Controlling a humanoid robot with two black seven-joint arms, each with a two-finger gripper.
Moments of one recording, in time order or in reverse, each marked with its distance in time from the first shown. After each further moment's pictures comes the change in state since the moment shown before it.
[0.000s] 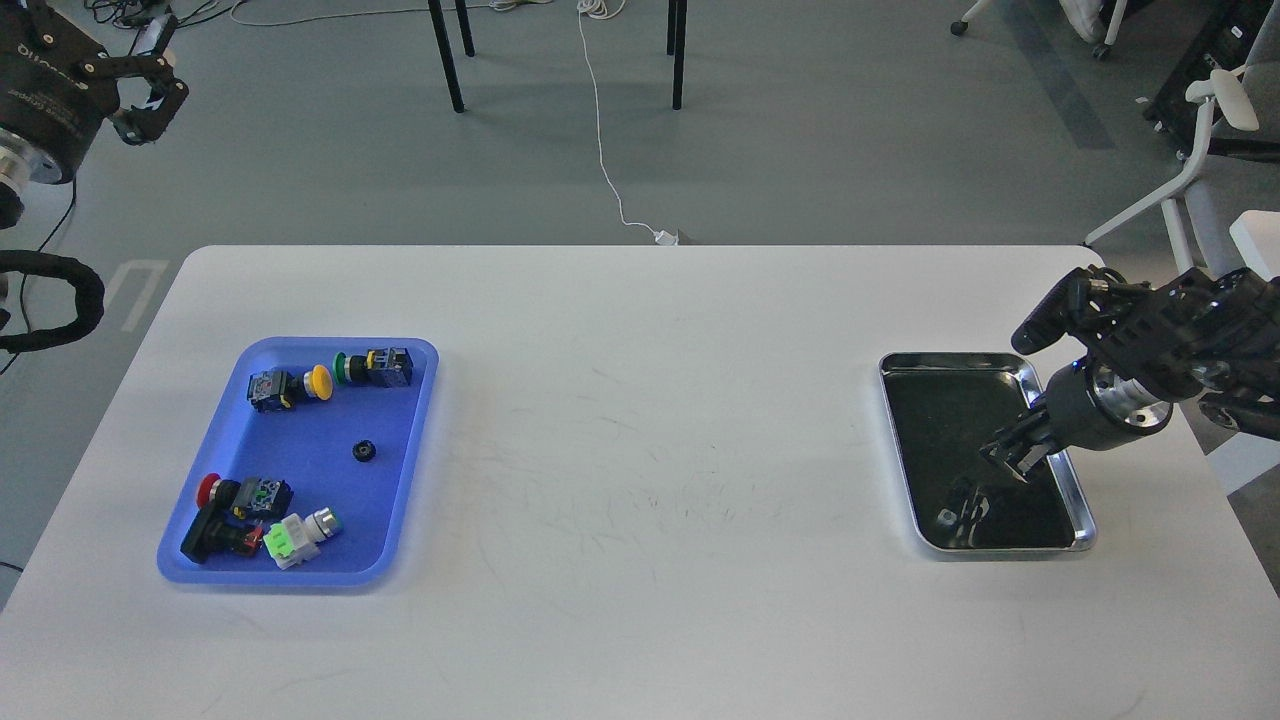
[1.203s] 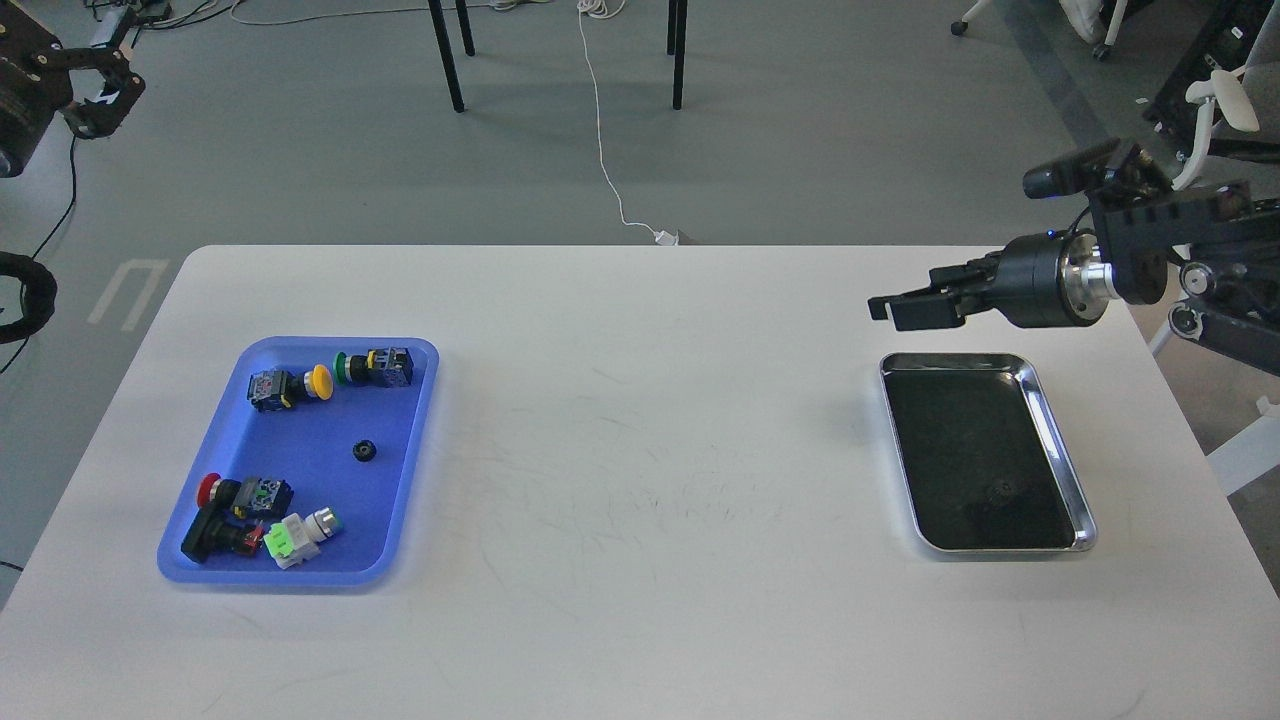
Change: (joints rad) left arm 0.023 0.121 0.034 -0.010 0.020 -0.039 0.017; right arm -0.110 -0.042 0.615 -0.119 0.411 -0.067 0.007
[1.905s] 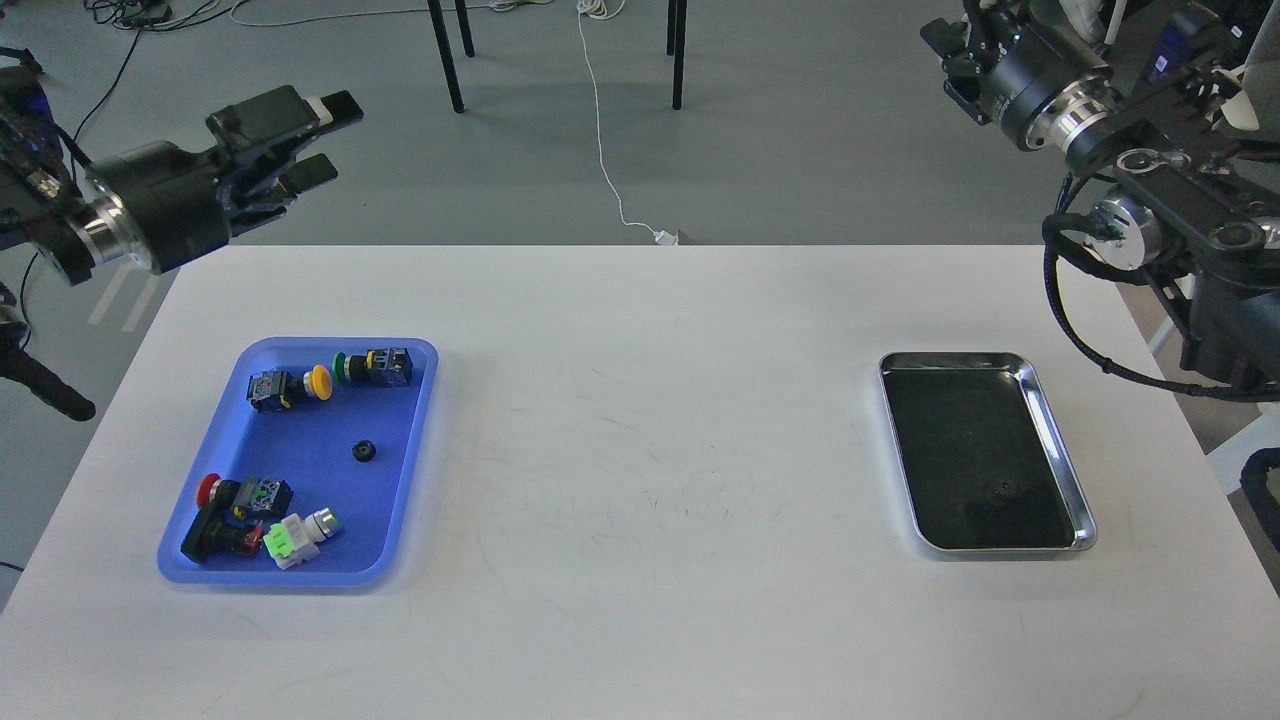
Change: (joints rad) left arm 0.007 -0.018 0.065 -0.324 1.188 -0.114 0.029; right arm -0.267 0.304 0.666 -0.421 0.752 -0.037 -0.002
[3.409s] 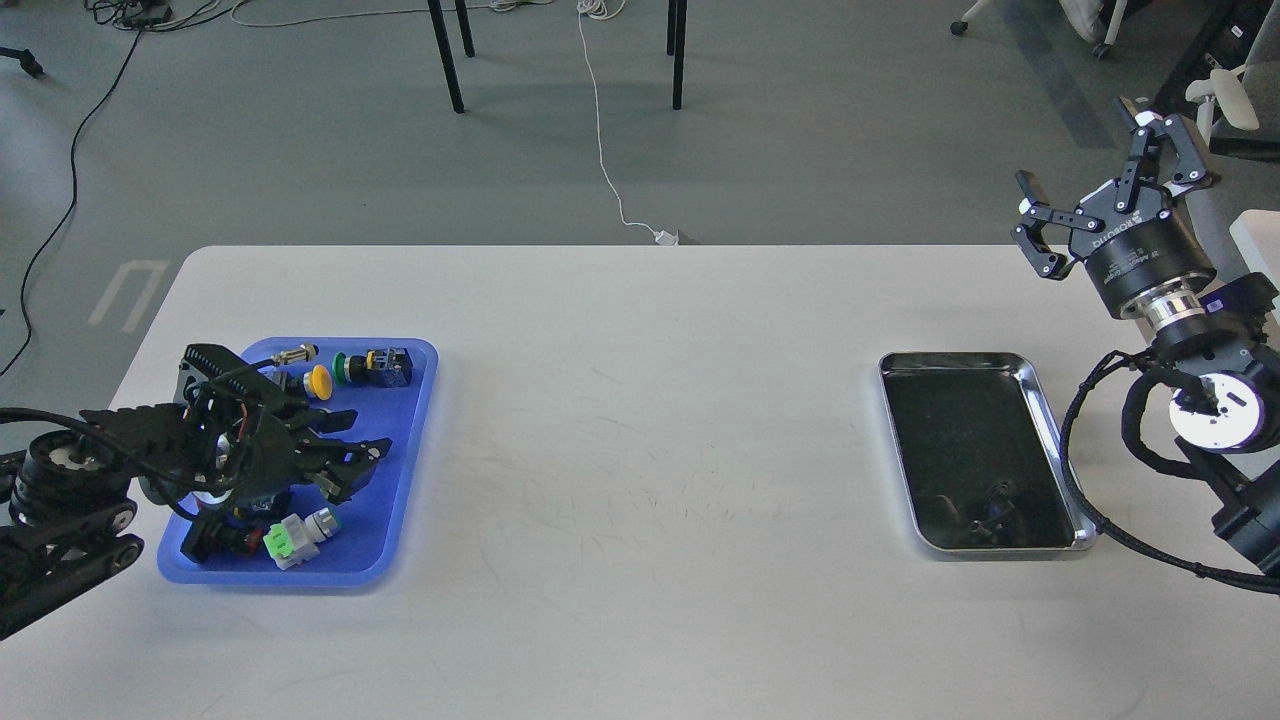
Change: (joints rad) left arm 0.077 -0.059 0.478 0.167 0.828 0.280 -0.007; right arm -0.437 -0.139 0.313 0.155 0.317 0.287 0.003
